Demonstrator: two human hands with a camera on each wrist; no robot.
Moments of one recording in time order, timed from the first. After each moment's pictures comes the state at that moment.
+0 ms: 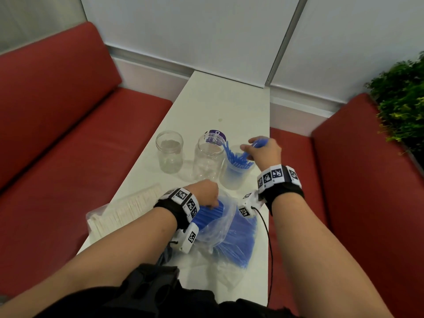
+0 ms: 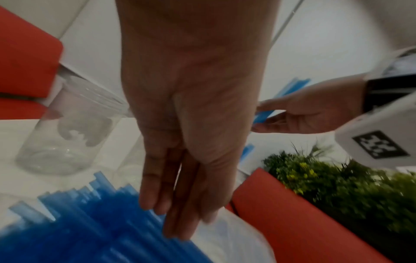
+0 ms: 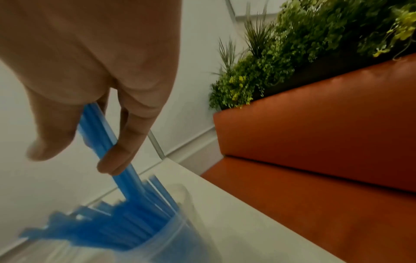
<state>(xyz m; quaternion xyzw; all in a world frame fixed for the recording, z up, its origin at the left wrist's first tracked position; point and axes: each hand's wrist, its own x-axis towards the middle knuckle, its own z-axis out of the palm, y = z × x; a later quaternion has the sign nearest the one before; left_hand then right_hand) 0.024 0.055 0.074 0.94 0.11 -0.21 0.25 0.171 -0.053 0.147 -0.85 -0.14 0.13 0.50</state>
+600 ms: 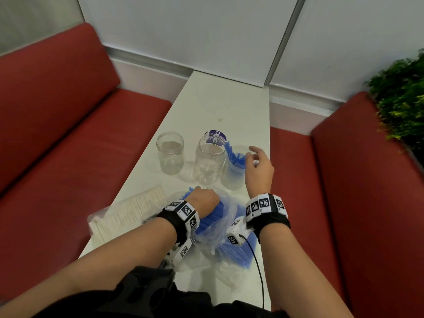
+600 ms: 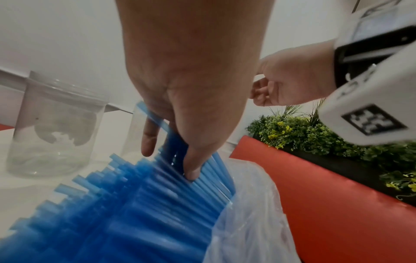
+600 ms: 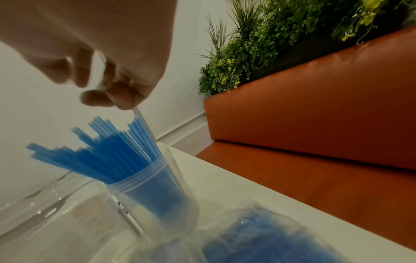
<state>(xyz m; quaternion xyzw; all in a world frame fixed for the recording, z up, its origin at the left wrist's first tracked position) 0.008 0.040 0.057 0.97 0.05 -0.22 -0.02 0.120 -0.061 0.105 -0.82 -0.16 0.00 0.54</state>
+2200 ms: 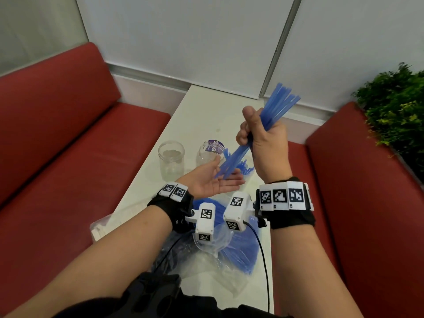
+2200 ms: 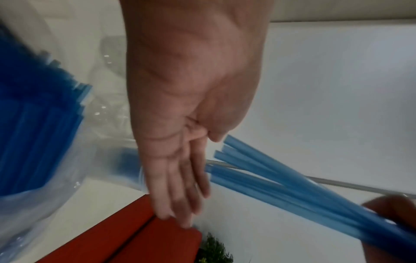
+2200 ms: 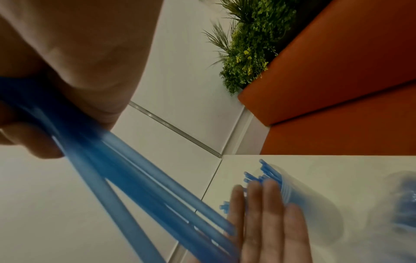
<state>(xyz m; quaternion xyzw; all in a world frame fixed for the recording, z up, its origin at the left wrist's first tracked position) 0.020 0.064 0.127 0.32 0.22 -0.11 0.91 0.079 -0.053 0.245 -0.55 -0.31 0.14 0.76</state>
